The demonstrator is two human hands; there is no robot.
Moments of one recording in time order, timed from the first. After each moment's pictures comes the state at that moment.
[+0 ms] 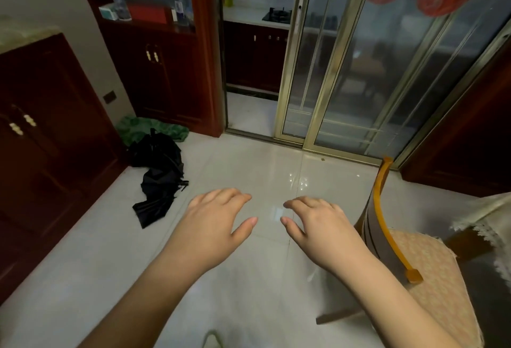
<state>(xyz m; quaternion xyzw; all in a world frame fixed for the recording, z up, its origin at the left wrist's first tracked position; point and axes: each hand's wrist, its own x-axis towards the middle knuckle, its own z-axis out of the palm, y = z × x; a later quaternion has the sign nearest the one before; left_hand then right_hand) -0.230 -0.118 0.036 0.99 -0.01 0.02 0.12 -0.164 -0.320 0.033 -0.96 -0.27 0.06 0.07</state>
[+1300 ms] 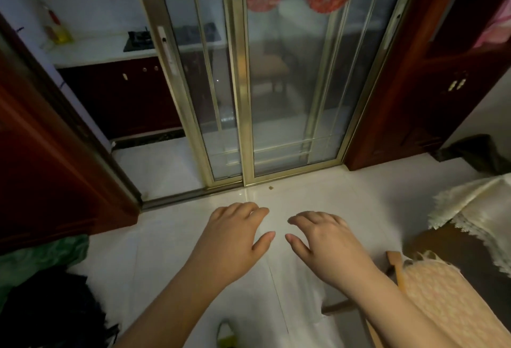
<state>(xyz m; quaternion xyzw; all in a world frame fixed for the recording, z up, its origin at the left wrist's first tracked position) 0.344 -0.154 0.039 0.95 -0.28 -0.07 0.08 0.299 -0.342 0.010 -0.99 -0.02 0.06 0.11</state>
